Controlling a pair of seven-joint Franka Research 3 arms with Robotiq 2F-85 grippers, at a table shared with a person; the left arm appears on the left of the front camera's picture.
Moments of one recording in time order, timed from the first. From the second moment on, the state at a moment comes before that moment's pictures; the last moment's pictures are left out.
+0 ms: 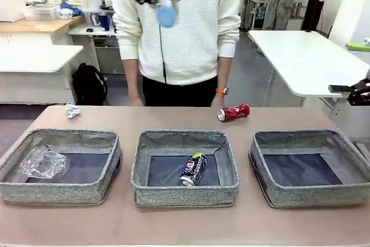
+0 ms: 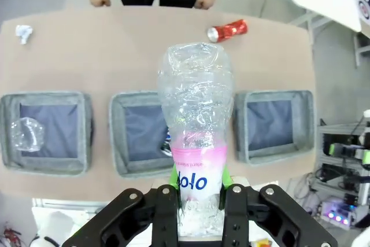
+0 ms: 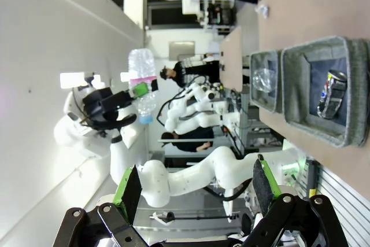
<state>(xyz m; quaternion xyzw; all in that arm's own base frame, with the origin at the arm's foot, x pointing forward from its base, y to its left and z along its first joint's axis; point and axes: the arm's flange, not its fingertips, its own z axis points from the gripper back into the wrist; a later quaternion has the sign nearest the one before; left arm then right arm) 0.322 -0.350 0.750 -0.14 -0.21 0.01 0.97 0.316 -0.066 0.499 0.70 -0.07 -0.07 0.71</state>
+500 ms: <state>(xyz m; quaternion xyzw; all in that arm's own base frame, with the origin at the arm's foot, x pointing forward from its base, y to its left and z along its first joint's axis) 0.342 -0.374 0.767 -0.19 -0.19 0.02 0.96 0.316 -0.066 0.500 0.70 -0.07 -0.07 0.71</state>
